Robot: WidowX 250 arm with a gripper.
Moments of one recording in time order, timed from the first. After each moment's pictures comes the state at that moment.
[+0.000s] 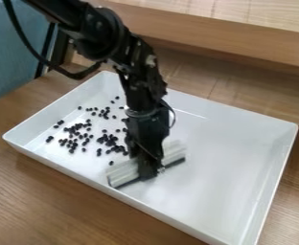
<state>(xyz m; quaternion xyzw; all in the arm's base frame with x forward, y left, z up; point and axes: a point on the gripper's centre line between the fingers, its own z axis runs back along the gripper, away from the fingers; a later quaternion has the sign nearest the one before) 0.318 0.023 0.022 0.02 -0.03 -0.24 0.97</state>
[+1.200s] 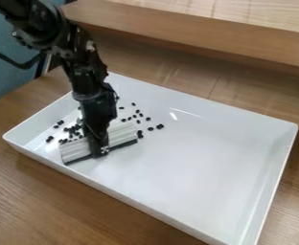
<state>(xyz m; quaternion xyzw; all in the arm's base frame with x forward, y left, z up) 0.316 0.113 0.022 0.04 -0.05 -0.27 0.96</state>
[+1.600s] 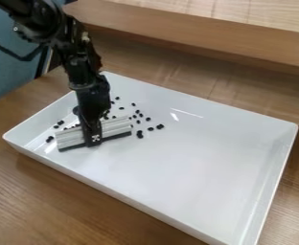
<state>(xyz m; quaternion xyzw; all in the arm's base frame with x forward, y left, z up) 0.335 0.135 0.022 0.04 -0.04 -0.31 0.95</state>
